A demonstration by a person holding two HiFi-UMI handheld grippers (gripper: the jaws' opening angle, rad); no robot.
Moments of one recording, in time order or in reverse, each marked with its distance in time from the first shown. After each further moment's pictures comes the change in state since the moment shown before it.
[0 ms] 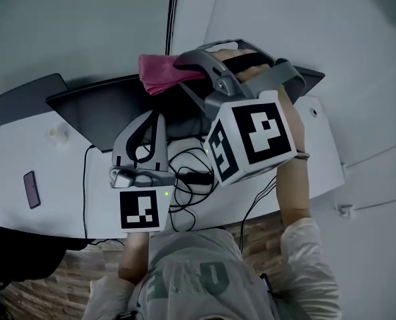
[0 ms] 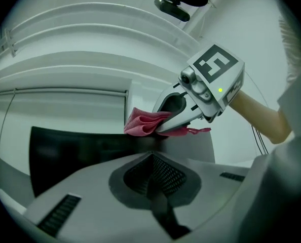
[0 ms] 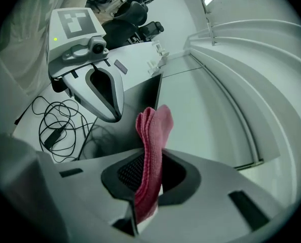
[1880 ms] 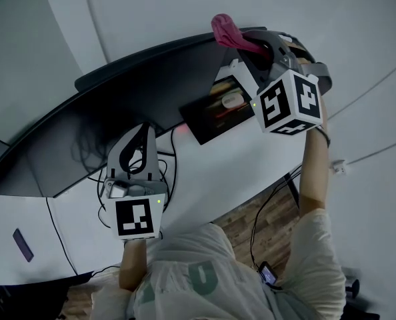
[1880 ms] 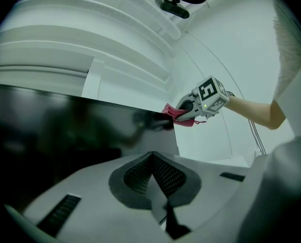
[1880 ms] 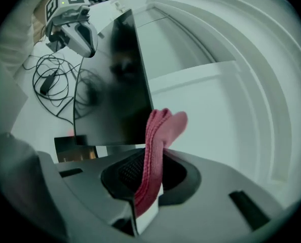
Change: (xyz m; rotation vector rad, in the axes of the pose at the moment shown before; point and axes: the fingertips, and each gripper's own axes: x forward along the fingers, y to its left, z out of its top) left arm 0.096 -0.201 -0.050 -0.019 0.082 -0.286; right arm -0.142 0.081 -0.370 0.349 0.464 -0.228
